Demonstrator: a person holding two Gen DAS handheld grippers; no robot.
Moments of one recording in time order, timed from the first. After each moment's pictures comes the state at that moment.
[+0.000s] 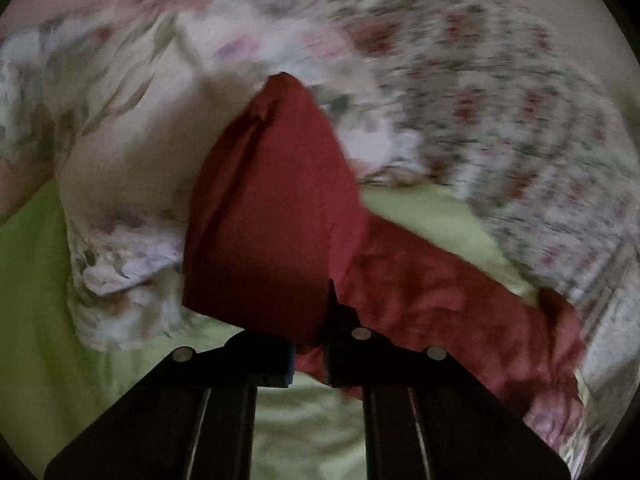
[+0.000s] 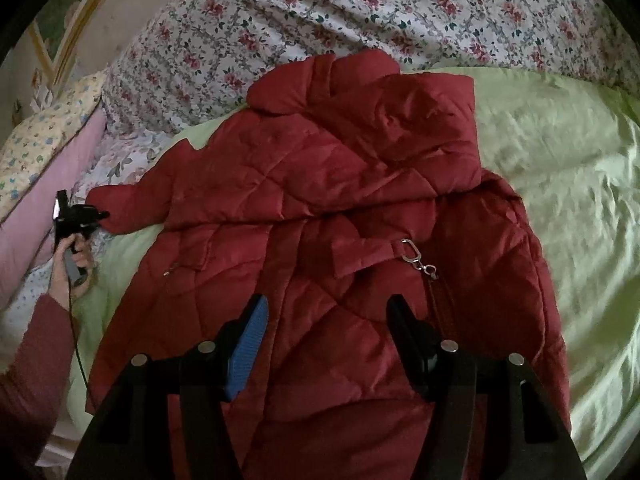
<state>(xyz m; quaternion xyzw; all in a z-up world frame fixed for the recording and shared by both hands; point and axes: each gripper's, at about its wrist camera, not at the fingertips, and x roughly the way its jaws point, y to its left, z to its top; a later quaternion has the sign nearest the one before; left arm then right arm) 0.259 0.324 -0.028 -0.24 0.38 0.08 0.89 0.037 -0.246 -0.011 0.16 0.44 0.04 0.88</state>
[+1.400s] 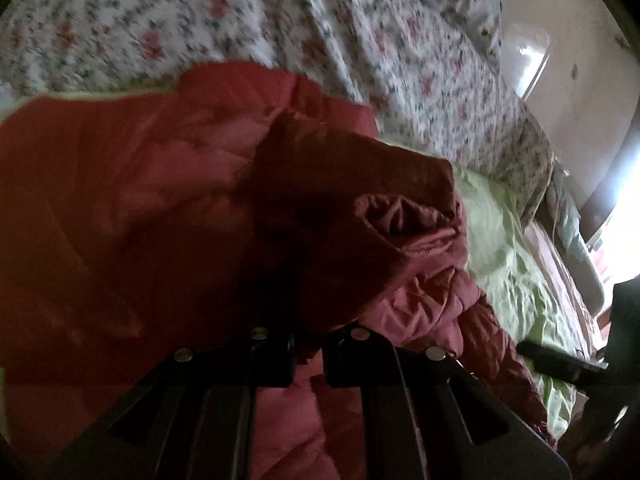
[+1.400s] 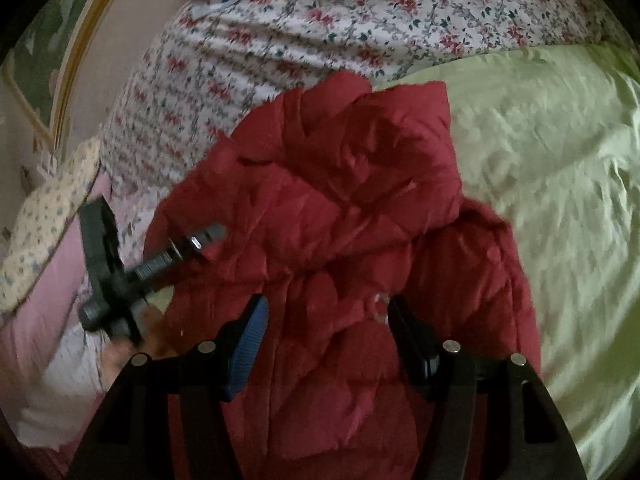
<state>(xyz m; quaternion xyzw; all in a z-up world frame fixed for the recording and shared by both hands) 0.210 -0.077 -0.044 -0.07 0.43 -0.28 0.85 0.064 -0.308 -0.008 0.26 0.40 0.05 0.87</state>
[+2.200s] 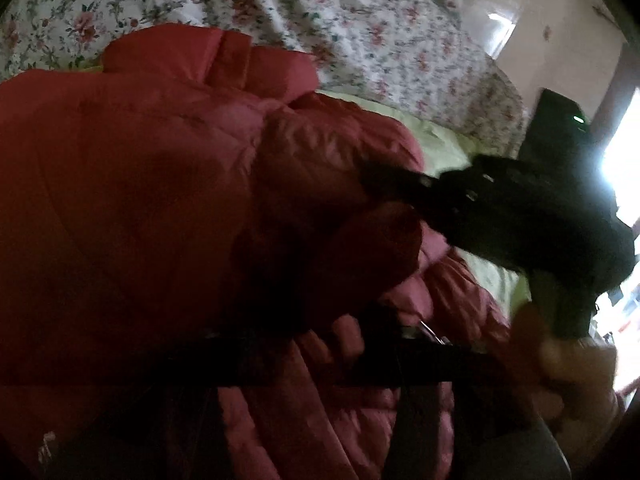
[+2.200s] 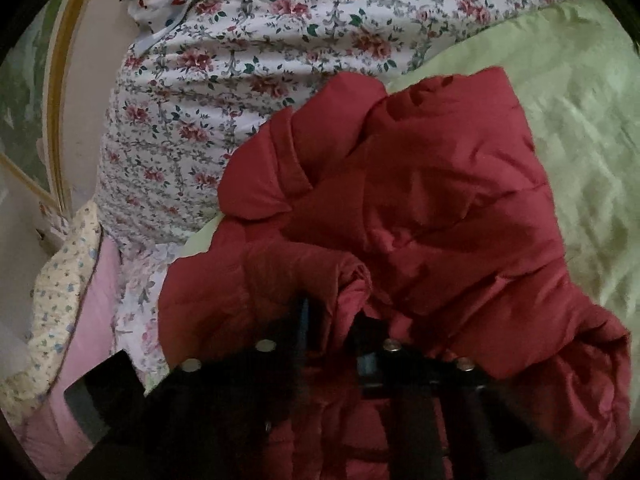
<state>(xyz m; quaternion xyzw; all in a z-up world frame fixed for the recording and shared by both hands) 0.178 -0.111 -0.051 -0.04 0.45 -0.34 0.82 0.177 -0.321 -0.040 0.36 0.38 0.07 0.85</state>
